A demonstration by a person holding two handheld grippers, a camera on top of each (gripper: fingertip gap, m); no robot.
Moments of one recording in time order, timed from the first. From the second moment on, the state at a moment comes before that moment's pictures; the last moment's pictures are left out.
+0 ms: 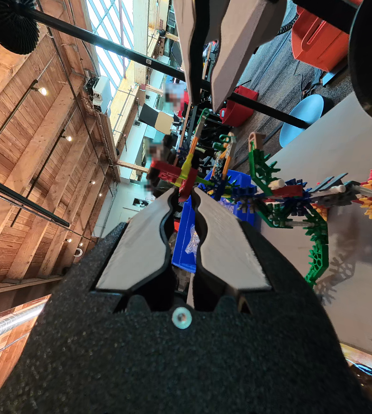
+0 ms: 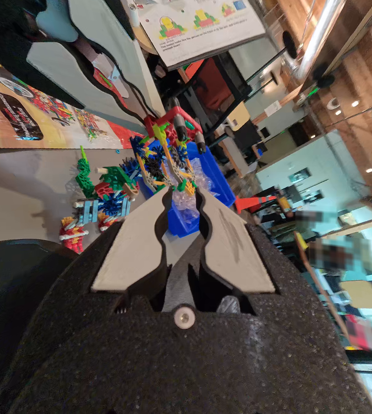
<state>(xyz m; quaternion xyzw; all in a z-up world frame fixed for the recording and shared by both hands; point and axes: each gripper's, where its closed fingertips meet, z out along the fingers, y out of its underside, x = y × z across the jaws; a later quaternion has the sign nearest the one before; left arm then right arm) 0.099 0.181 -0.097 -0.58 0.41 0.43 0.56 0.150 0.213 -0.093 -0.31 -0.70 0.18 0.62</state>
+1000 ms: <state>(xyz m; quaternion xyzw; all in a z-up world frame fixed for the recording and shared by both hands) 0.098 0.188 -0.097 -0.61 0.32 0.36 0.63 0.140 0.216 -0.079 -0.23 -0.62 0.08 0.74</state>
